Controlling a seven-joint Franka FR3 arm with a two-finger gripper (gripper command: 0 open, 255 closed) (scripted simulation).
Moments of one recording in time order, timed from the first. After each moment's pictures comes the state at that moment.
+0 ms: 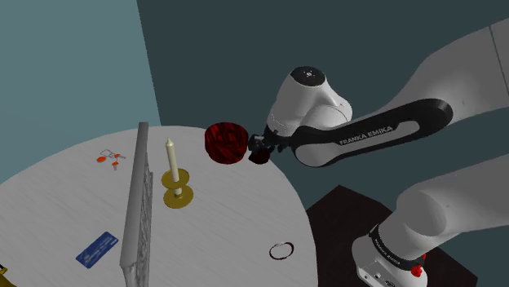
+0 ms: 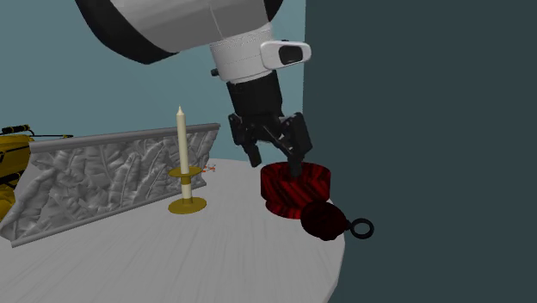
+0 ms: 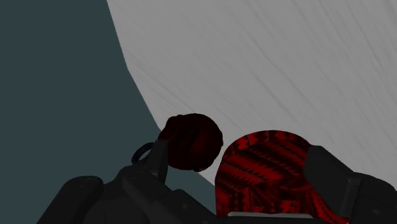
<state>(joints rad) -0.32 -0.37 0.74 -2.67 -0.01 2.62 0.81</state>
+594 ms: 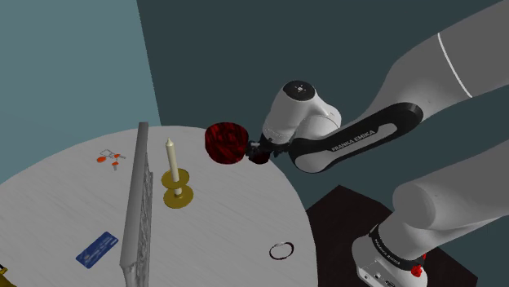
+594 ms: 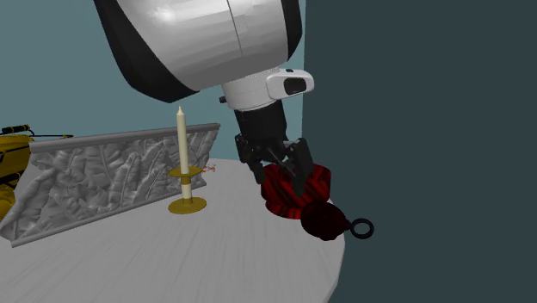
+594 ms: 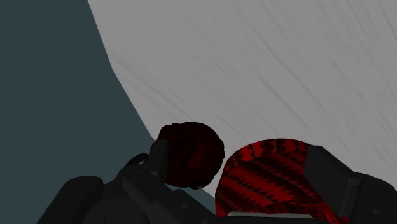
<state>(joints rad) -0.48 -0.23 0.87 -2.66 -0.18 2.74 0.95</state>
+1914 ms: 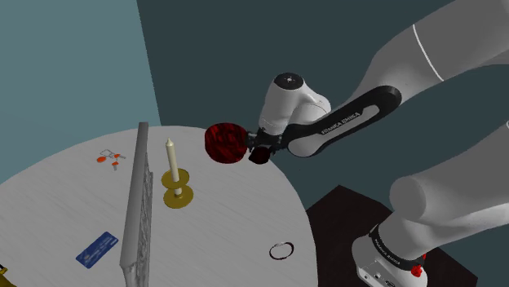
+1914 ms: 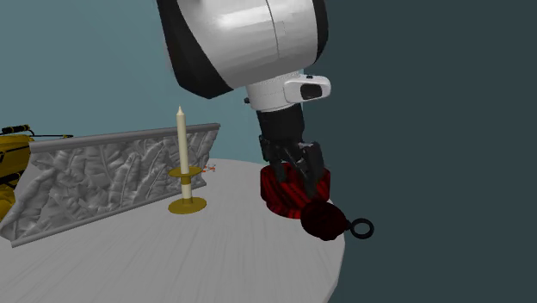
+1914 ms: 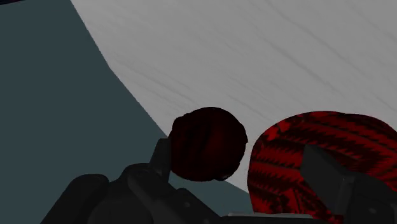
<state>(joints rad) -0.65 -0.09 0.95 -2.55 -0.31 2.67 1.18</state>
